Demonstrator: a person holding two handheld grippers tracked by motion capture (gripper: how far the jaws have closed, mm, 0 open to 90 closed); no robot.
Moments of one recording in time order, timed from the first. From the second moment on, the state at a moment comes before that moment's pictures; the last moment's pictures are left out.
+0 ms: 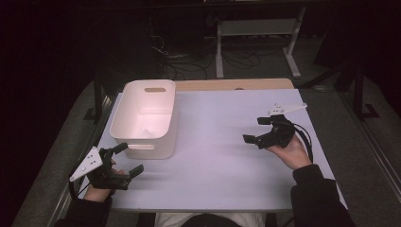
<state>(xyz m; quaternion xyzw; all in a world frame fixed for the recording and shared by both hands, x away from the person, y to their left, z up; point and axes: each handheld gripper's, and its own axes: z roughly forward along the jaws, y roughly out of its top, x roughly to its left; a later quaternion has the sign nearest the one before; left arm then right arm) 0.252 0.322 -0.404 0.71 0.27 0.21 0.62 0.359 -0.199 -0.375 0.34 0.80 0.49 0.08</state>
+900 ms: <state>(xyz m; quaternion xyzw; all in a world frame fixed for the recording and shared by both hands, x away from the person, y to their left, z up) 0.253 0.322 -0.404 0.71 0.28 0.21 0.61 0.327 -0.244 -0.398 0.36 0.78 0.50 0.10</state>
